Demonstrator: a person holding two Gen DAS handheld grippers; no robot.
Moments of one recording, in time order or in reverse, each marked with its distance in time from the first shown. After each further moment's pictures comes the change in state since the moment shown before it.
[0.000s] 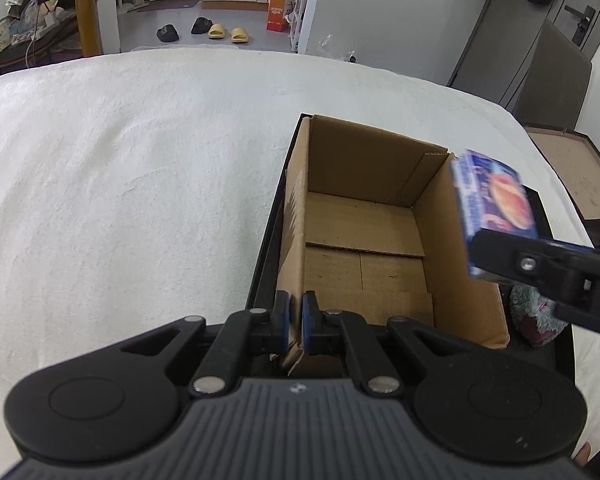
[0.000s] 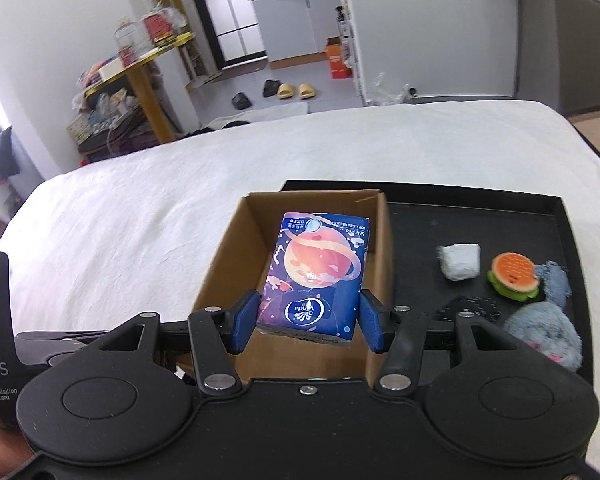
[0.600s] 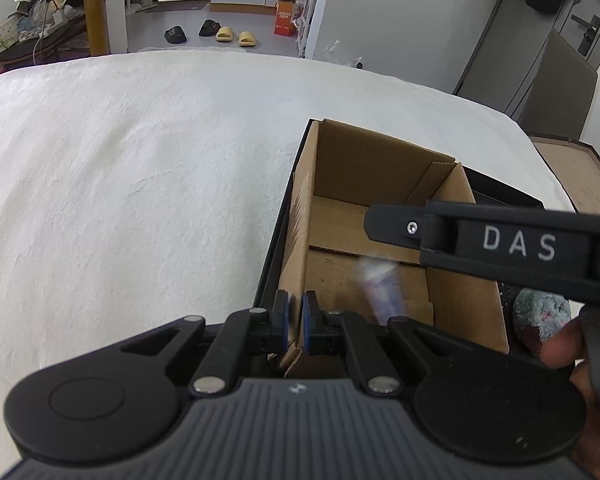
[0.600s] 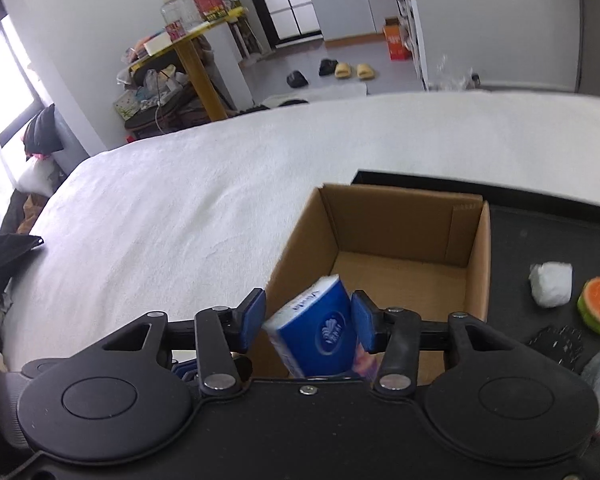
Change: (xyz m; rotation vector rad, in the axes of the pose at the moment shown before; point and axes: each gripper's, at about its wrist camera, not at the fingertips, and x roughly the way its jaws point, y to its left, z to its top) left arm 0.000 0.003 0.003 -0.024 -0.011 0.010; right arm 0.047 0.027 0.020 -0.033 0.066 0.163
